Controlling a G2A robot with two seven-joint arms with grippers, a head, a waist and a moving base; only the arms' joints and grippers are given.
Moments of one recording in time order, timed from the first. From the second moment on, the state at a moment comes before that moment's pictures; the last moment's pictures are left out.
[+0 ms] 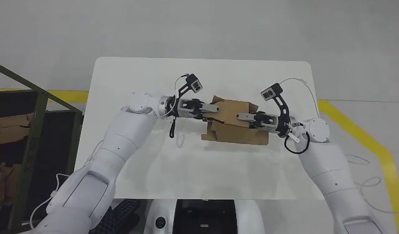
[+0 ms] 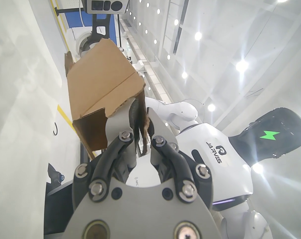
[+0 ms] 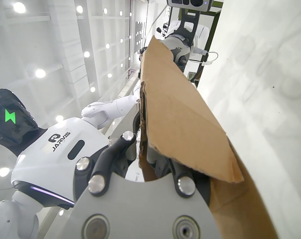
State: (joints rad) left arm 0.82 -1.29 -1.00 -0.95 -0.79 -0.33 -1.49; right arm -1.05 -1.17 1.18 -1.16 0.73 -0.43 1.39
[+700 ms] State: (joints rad) left arm 0.83 -1.29 -1.03 -0.91 -0.84 -0.32 -1.50; right arm -1.06 -1.16 1.17 -1.15 0.70 -0.49 1.33
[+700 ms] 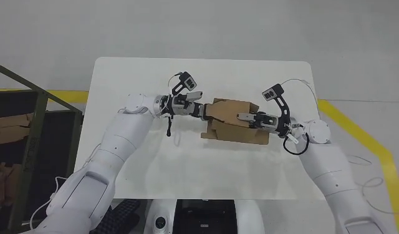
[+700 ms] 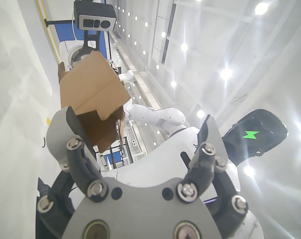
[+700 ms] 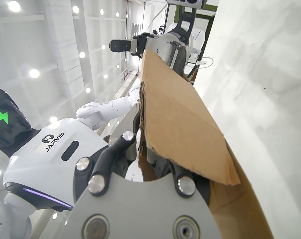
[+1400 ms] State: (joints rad) left arm 0.82 -1.31 -1.03 -0.88 -0.86 -0.31 -1.51; right arm -1.06 -1.16 1.14 -1.15 0.67 -0.56 1.26
